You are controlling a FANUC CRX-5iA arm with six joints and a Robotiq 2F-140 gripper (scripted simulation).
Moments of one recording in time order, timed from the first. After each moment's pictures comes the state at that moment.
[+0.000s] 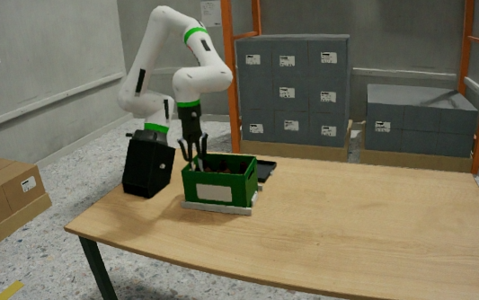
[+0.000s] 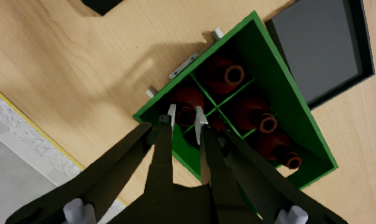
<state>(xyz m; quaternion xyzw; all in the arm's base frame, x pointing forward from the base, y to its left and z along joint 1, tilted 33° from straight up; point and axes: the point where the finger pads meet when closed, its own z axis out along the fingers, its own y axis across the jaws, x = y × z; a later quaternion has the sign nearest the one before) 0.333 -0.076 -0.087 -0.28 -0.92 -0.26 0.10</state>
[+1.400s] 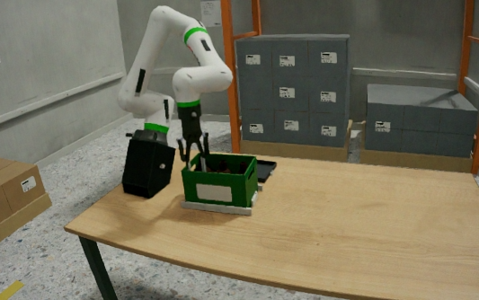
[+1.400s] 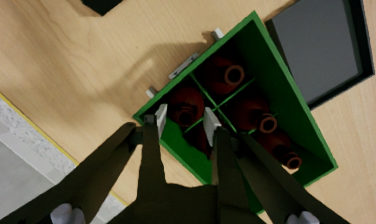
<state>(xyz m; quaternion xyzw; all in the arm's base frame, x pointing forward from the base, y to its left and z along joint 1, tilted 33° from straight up) 0.333 -0.076 -0.087 -0.28 -0.92 -0.26 0.10</state>
